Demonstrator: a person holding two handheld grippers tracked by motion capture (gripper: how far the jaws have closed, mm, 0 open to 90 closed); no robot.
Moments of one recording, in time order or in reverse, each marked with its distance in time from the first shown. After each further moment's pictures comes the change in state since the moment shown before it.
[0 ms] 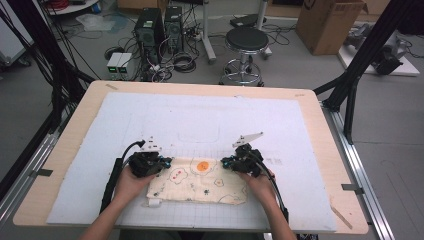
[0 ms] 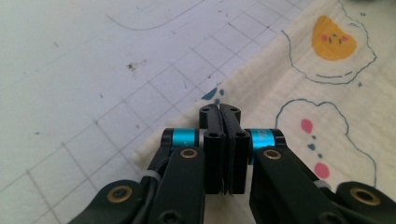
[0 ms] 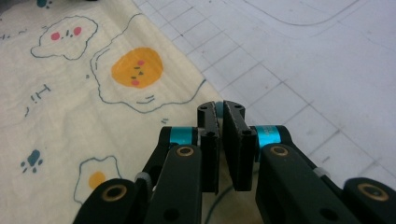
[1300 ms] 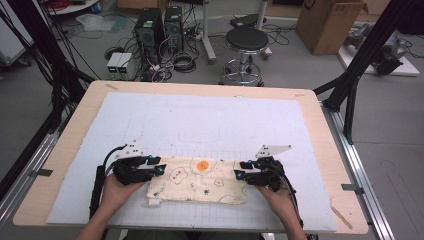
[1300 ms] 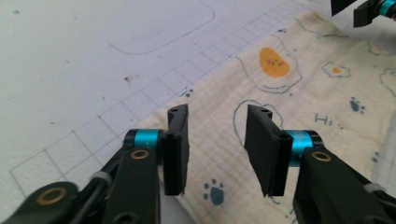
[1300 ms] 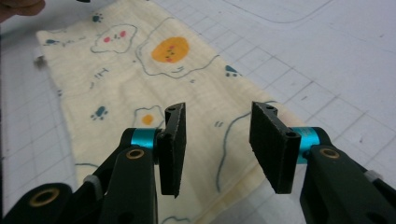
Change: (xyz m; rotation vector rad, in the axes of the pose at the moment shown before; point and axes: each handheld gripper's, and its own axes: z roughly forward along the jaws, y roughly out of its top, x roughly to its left) left arm -0.005 -0.016 -0.042 -0.189 -0.102 -0.038; right arm 0.012 -0.038 -0.056 -0.139 0.025 0.028
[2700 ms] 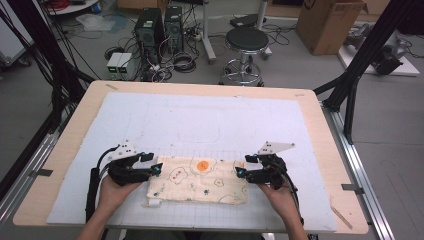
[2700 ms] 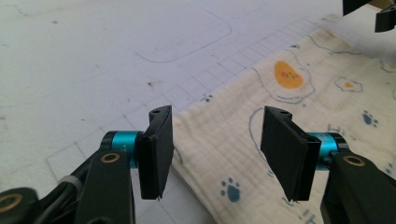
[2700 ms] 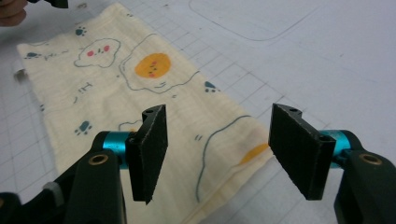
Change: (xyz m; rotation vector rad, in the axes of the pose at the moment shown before) left arm 0.011 -0.002 -0.005 -0.051 0.078 -0.043; right arm -0.005 0.011 -0.006 -0.016 -0.078 -0.010
